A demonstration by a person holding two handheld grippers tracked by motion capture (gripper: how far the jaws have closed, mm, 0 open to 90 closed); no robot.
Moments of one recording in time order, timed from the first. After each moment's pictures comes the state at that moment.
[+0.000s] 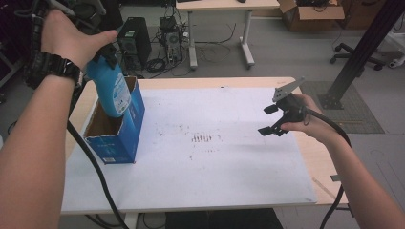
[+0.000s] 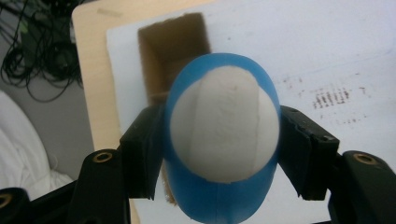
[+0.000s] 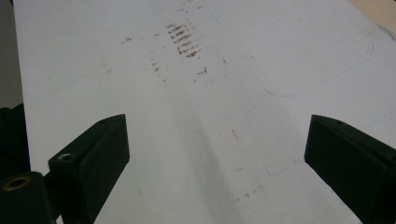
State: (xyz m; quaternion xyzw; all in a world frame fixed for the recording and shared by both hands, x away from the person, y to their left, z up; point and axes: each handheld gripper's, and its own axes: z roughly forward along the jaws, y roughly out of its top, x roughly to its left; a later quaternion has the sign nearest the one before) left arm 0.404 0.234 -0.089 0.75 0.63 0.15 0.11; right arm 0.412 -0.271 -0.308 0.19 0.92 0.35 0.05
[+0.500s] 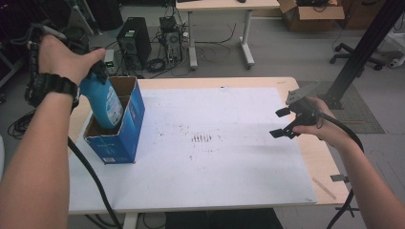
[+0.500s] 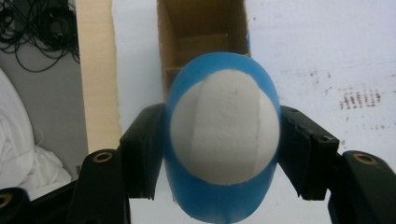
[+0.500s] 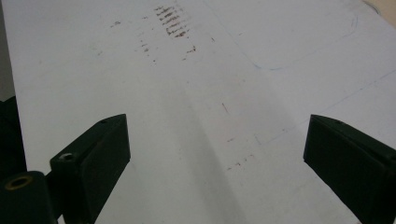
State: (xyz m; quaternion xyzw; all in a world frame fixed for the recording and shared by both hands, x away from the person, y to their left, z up) left arm 0.406 0.264 -0.143 0.72 0.67 0.13 0.10; right arm 0.406 -0.300 -0.315 0.21 0.91 0.34 0.05
